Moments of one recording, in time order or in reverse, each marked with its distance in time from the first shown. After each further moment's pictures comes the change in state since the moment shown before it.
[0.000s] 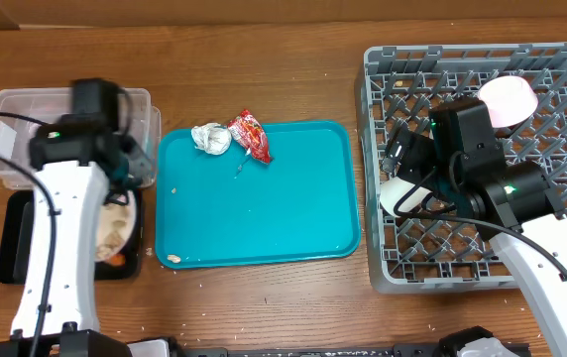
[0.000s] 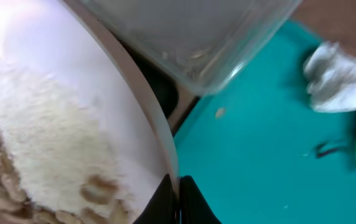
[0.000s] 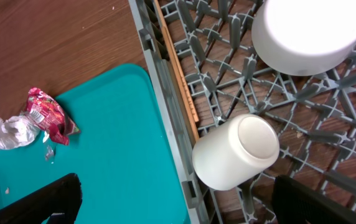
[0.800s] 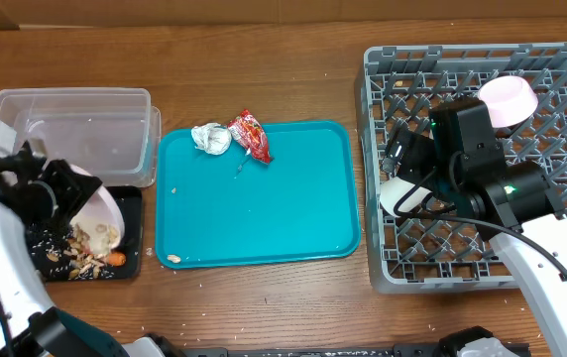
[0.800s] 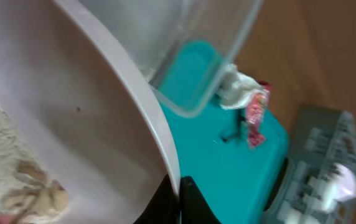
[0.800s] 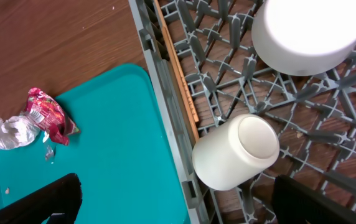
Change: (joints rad) left arm 0.567 -0.012 -0.172 0.147 0.787 0.394; right arm 0.000 0.000 0.000 0.000 0.000 0.000
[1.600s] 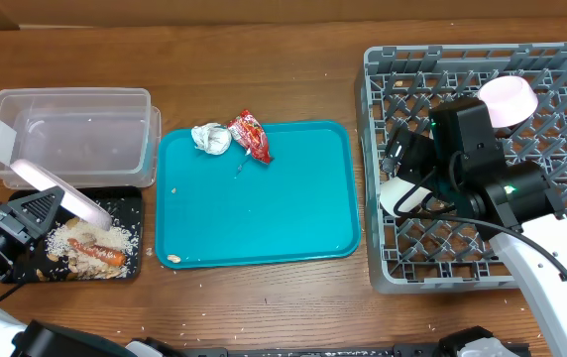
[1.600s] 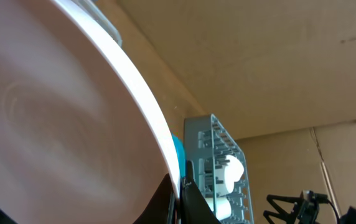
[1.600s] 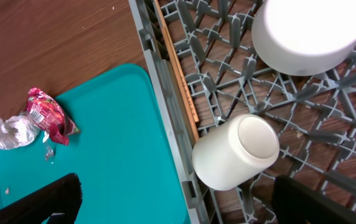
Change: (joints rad) left arm 0.389 -0.033 -0.003 -0.377 0.616 0.628; right arm 0.000 0.000 0.000 0.000 0.000 0.000
